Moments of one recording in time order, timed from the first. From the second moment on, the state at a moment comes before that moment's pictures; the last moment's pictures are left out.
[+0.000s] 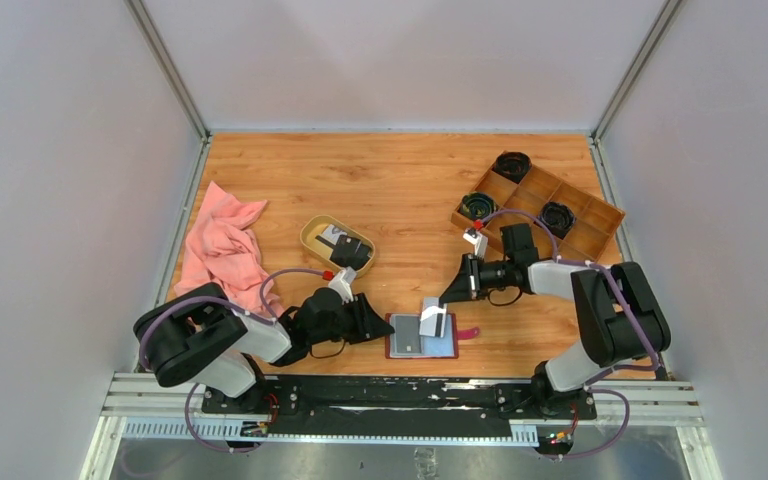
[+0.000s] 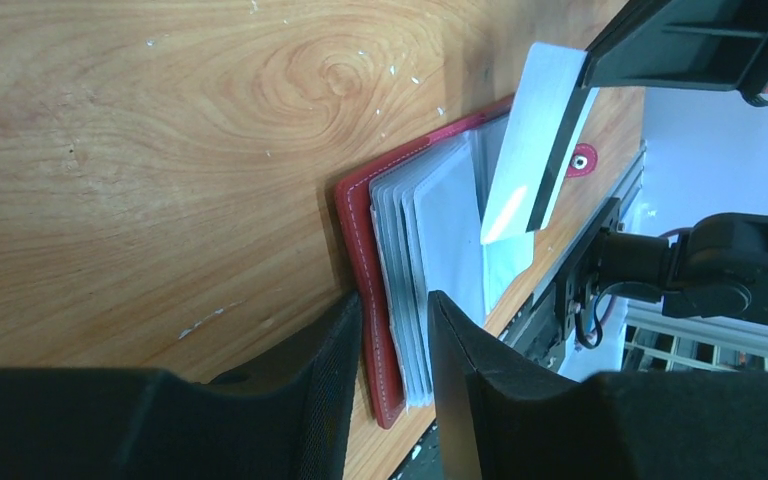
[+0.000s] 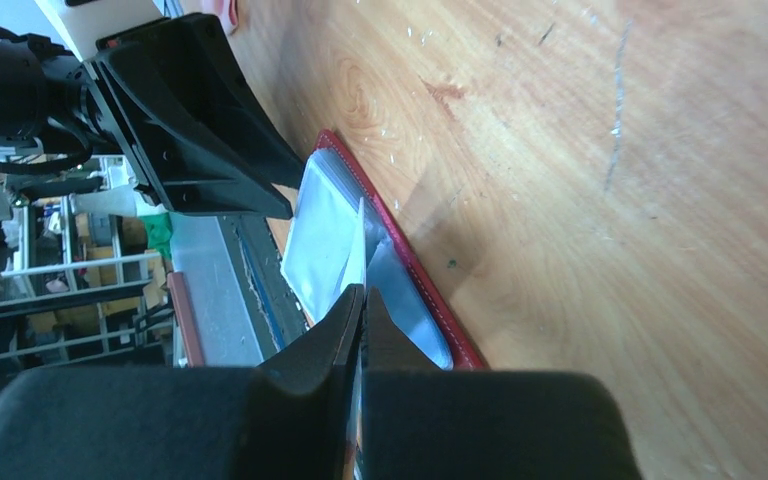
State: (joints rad) left arm -0.90 1.46 0.15 0.80 0.14 -1.07; right arm 0.23 1.54 0.55 0.00 -1.05 0.23
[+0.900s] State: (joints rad) left arm -0.90 1.46 0.15 0.81 0.14 -1.08; right arm 0.16 1.48 0.52 0.09 -1.10 0.29
